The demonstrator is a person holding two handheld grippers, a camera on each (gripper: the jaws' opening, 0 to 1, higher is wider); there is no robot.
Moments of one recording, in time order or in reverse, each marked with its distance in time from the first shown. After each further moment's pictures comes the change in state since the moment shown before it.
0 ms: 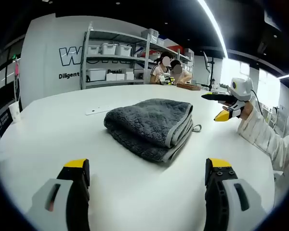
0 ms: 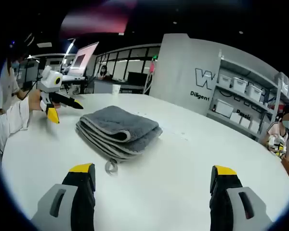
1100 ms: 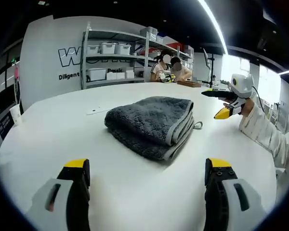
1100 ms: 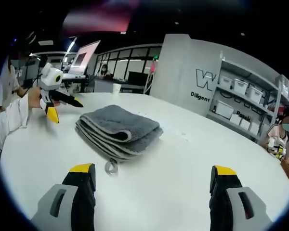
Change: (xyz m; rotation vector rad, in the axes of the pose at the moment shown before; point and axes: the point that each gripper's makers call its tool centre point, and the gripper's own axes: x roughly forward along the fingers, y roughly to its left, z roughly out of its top) left arm -0.001 0.001 -0.001 0.026 0.019 0.016; right arm 0.002 0.001 0.001 -0.011 -0.004 -0.004
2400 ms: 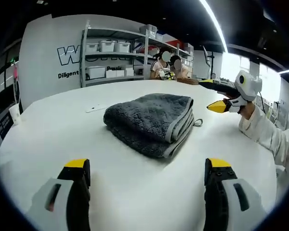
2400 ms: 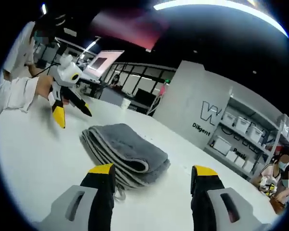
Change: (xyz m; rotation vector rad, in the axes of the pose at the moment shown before) left arm 0.002 0.000 -0.004 0.005 0.023 -0.002; right arm 0.013 0.038 0.047 -0.255 -0.206 -0.020
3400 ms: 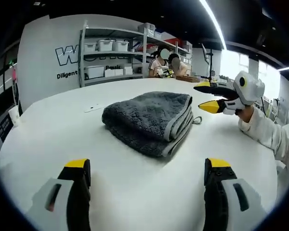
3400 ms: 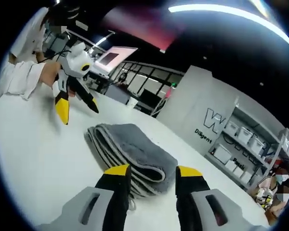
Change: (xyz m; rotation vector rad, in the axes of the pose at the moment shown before) left arm 0.001 -0.002 -0.002 0.020 0.016 -0.001; right arm 0.020 0.024 0.004 -0.094 -0.015 0.019
